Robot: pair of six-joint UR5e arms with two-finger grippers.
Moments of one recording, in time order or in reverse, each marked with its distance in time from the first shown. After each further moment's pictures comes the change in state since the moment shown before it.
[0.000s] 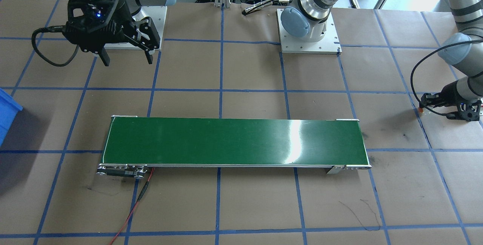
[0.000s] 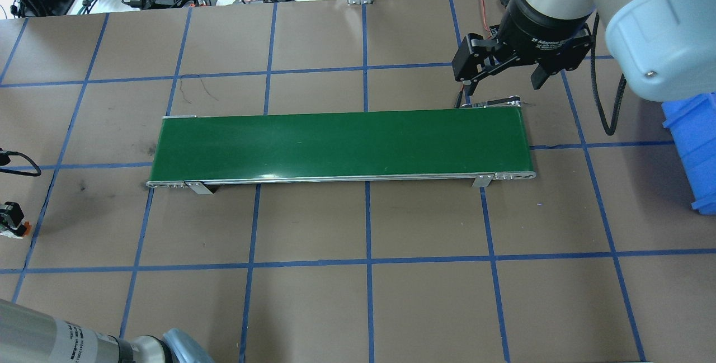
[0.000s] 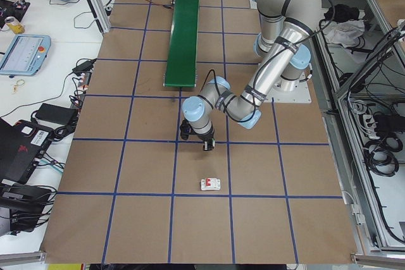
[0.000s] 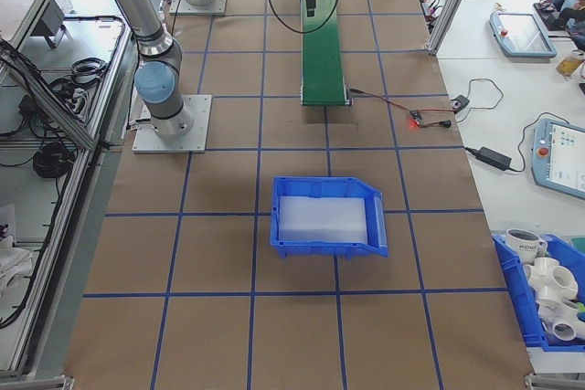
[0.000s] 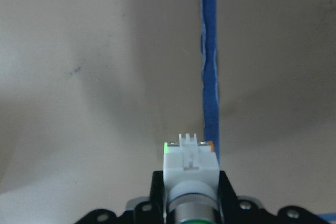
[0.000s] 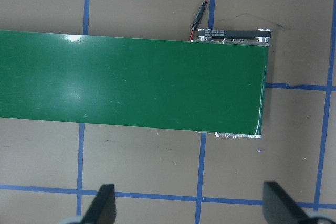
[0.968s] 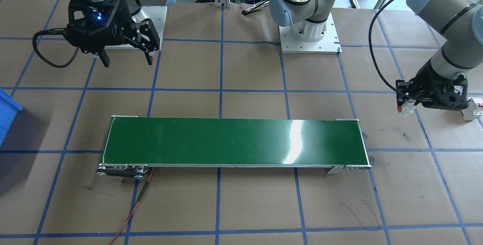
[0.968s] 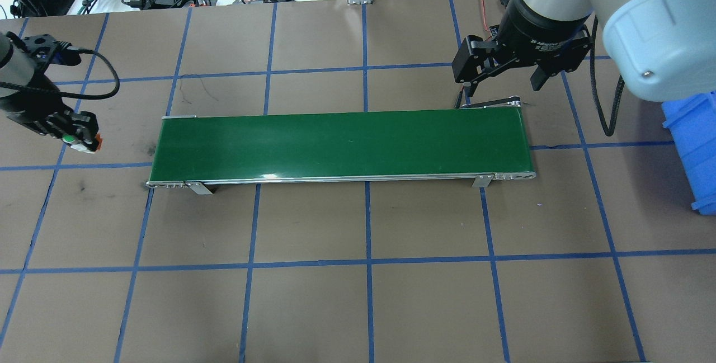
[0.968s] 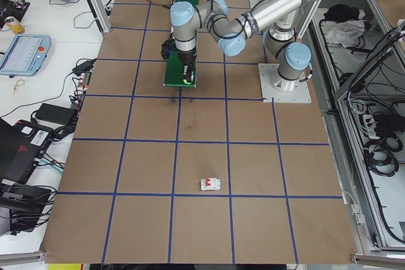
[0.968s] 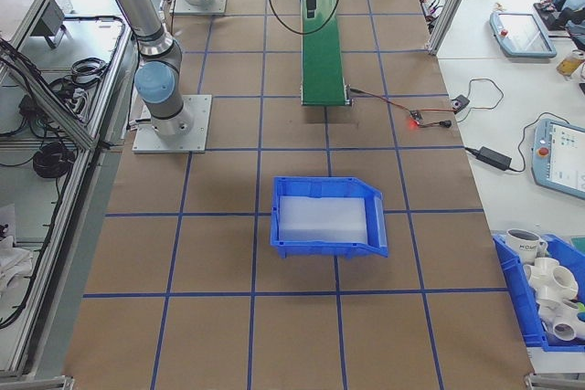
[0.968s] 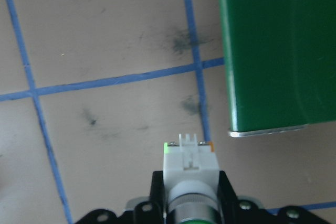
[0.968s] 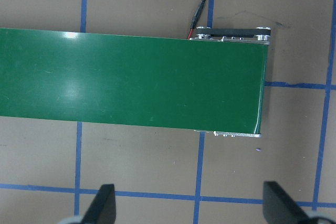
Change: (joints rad) left arm -0.438 0.334 0.046 -0.258 -0.125 -0.348; right arm 0.000 0.005 0.001 0.001 -0.002 -0.002
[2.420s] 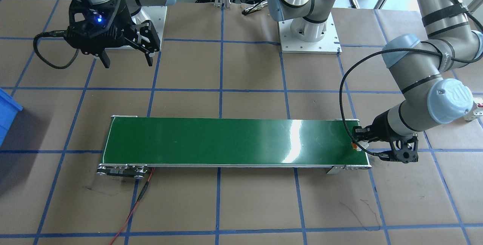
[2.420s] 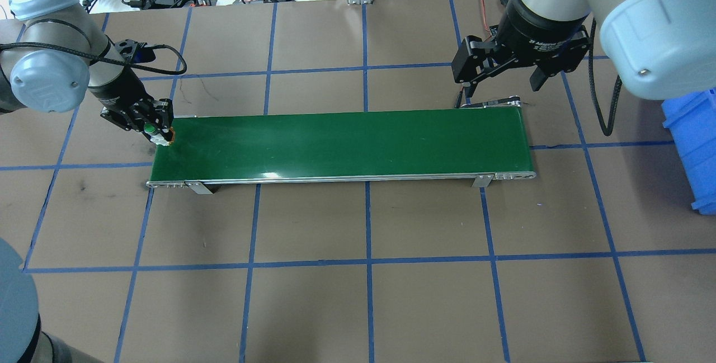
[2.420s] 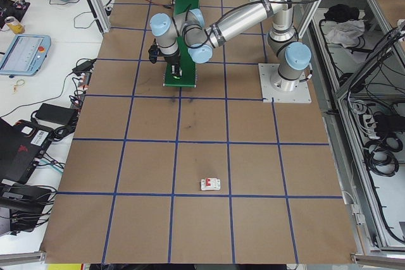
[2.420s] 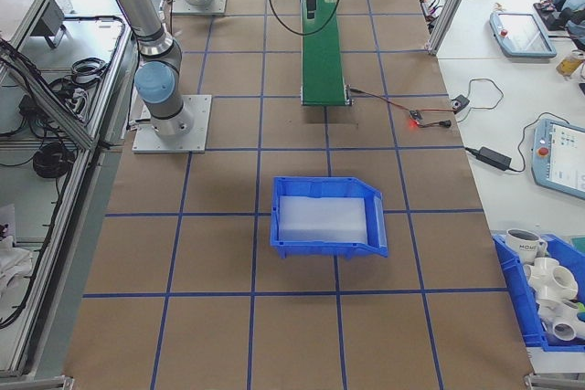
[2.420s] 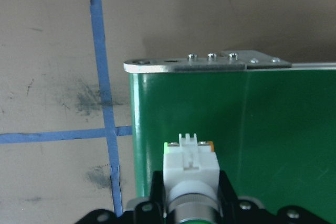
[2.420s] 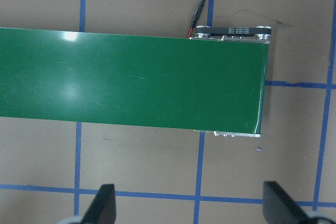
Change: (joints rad) left arm -0.135 -0.271 0.110 0.003 -0.106 -0.273; right arm 0.000 0.005 0.000 0.000 -0.001 0.002
